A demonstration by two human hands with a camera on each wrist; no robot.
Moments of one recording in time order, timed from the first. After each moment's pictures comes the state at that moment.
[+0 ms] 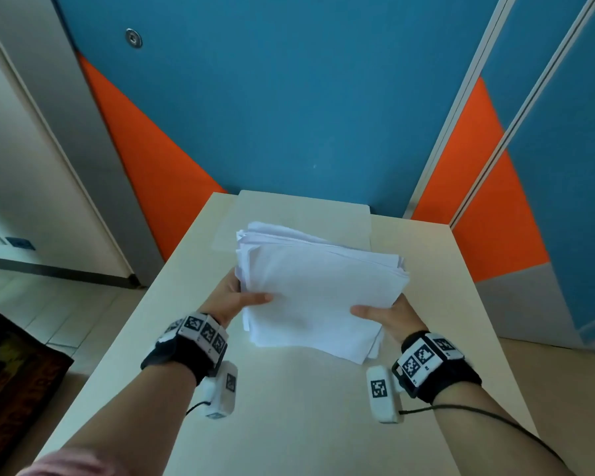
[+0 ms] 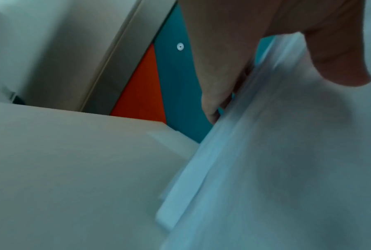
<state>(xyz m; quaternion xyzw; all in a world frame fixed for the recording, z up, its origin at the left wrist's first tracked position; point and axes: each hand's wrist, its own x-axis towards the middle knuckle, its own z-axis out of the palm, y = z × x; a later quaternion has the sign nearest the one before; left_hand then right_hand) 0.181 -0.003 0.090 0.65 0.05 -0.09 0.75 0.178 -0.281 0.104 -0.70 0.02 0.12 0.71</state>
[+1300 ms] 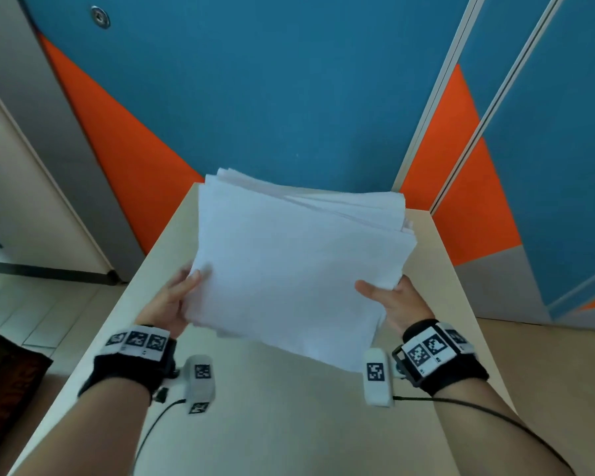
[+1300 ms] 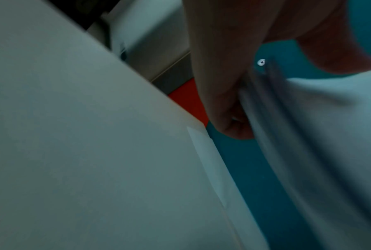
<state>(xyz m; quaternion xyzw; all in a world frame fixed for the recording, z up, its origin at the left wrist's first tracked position) 0.158 0.049 0.082 0.56 0.08 -0.10 0.82 0.159 -0.287 0.124 -0.71 0.08 0.07 0.70</state>
